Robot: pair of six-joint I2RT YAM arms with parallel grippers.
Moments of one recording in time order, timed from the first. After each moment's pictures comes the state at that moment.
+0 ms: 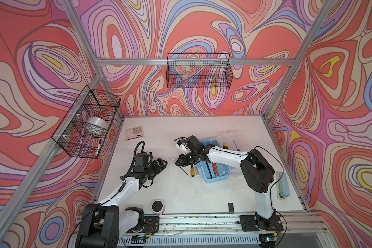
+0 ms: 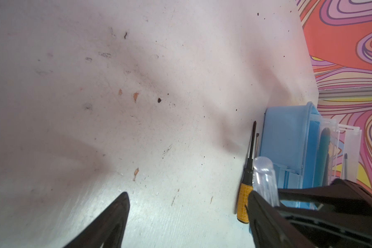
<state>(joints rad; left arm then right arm) -0.10 1.14 0.45 -0.14 0.34 -0.81 0.79 1.98 1.41 -0.28 -0.49 0.45</state>
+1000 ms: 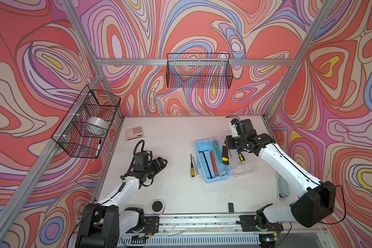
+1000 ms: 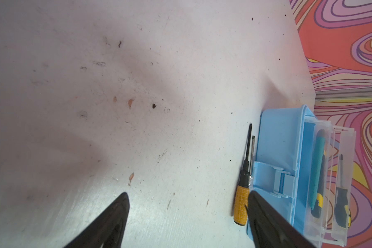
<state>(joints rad) -0.10 1.15 0.46 -0.14 0.34 -0.81 0.33 1.41 1.27 -0.75 0.00 0.31</state>
